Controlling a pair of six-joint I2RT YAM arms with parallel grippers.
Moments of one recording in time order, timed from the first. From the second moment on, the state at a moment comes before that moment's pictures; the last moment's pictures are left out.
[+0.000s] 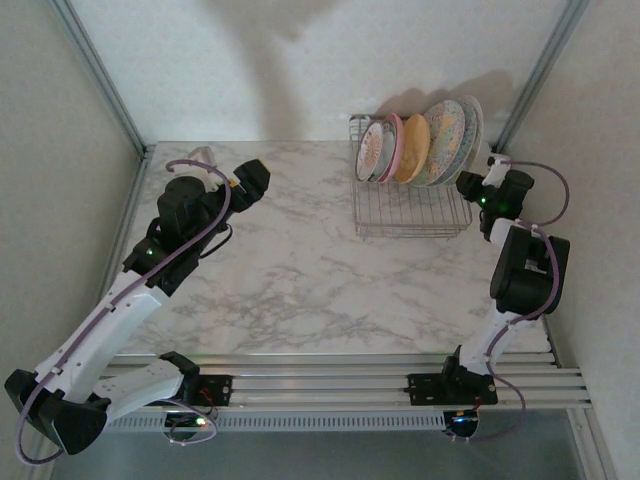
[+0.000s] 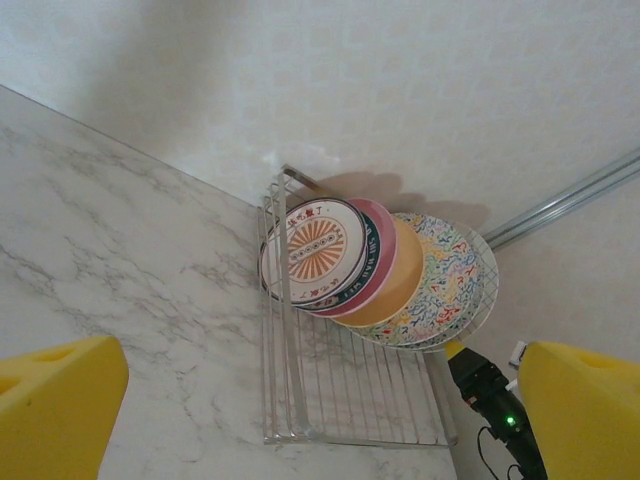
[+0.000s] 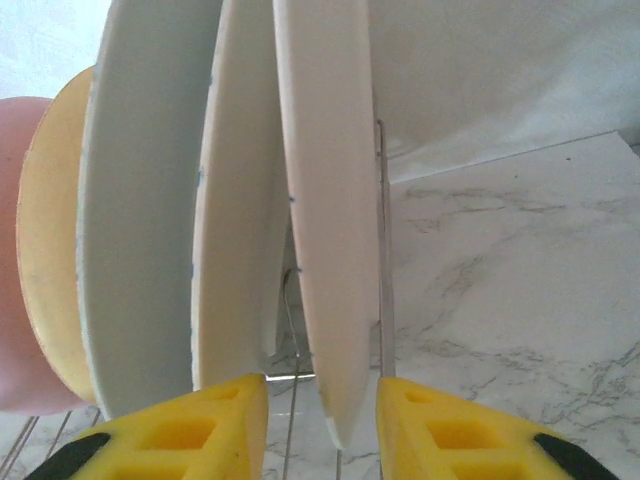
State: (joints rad) left arm -0.47 1.04 1.11 -0.24 -0.12 -0.81; right arm -0.29 1.86 1.06 0.48 -0.52 0.19
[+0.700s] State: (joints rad) left arm -0.47 1.08 1.13 -0.25 -0.12 -0.81; right arm -0.26 1.93 1.22 0.41 -0.45 0.17
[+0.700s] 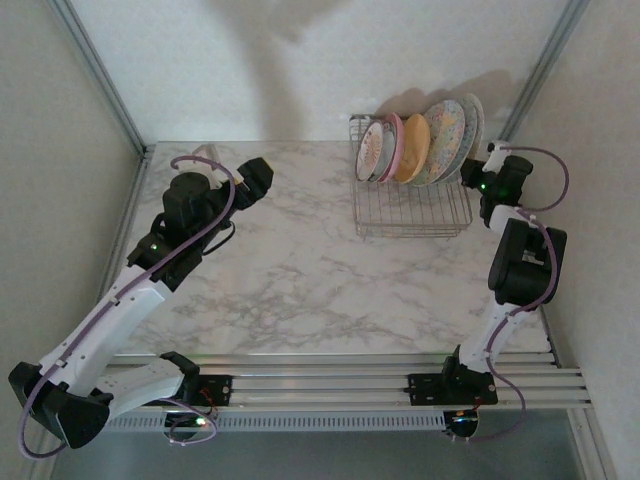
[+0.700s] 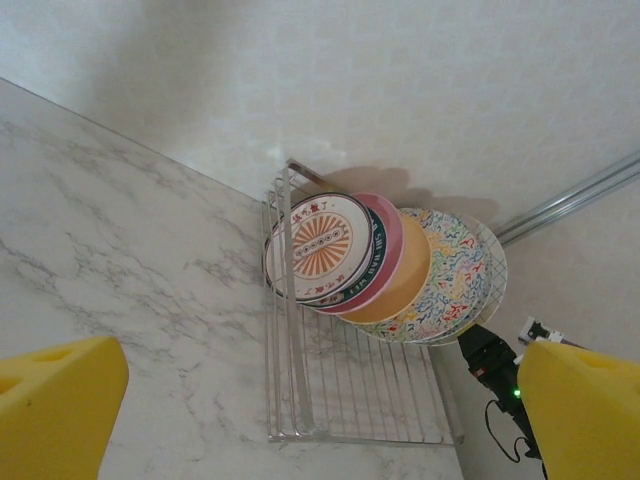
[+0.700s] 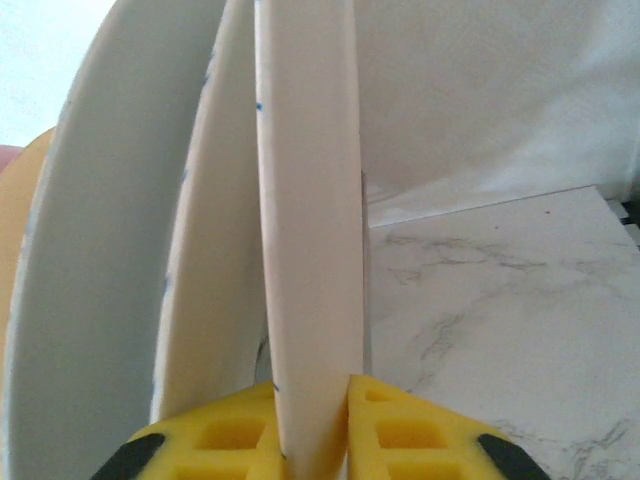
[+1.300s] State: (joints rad) left arm -0.48 1.03 1.12 -0.12 0.02 -0.79; right arm -0.22 1.92 1.23 0.38 -0.34 0.16
